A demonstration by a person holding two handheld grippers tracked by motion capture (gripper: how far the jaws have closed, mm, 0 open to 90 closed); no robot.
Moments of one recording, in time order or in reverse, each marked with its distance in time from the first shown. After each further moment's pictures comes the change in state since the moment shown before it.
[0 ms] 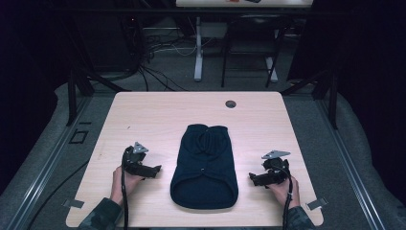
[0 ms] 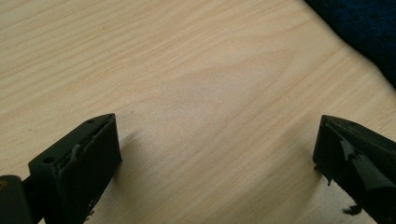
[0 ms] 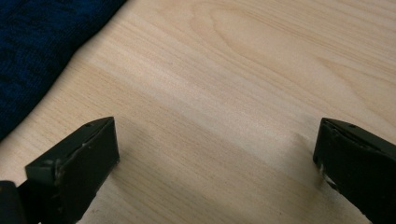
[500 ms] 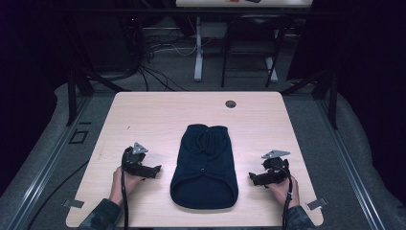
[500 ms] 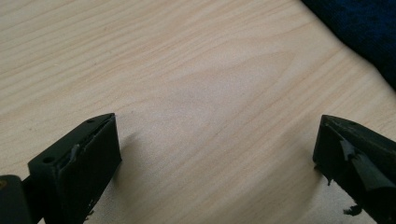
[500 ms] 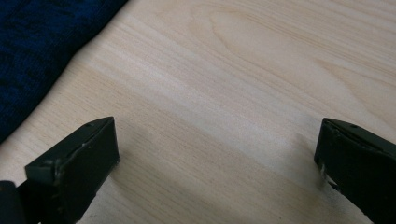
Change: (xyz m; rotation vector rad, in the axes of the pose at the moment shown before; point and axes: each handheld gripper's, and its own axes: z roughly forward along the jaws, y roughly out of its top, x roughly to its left) left arm -0.001 -0.002 0.000 -0.018 0.002 -0.008; right arm -0.001 0.001 0.001 -0.005 0.002 0.003
